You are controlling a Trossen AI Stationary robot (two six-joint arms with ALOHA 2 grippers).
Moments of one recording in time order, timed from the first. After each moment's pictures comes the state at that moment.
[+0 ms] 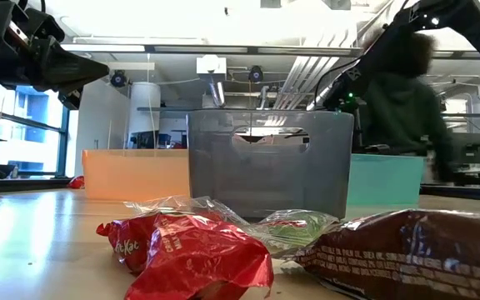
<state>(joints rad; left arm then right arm) -0.01 0.03 0.01 0.03 -0.12 -0.19 -0.99 2.02 1.41 -0.87 0.20 0.51</state>
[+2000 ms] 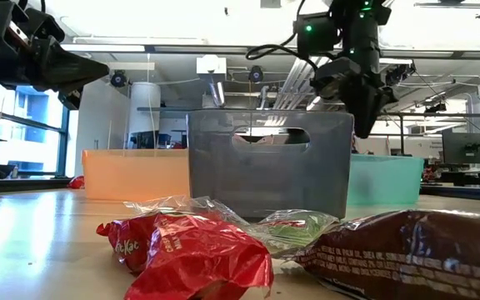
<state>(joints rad) -0.01 0.03 0.01 0.03 -0.12 -0.19 -0.25 1.60 1.24 -1.17 -0.08 0.59</state>
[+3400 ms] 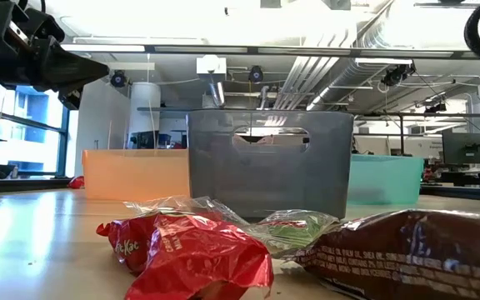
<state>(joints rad) -0.01 0.03 0.01 0.03 -0.12 -0.19 0.75 1.65 0.85 -0.65 -0.43 1.20</state>
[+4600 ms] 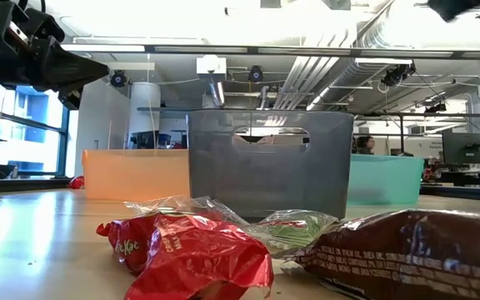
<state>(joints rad) -0.01 0.03 0.01 0.03 -0.12 -0.19 0.59 1.50 1.11 -0.96 -0.28 0.98</state>
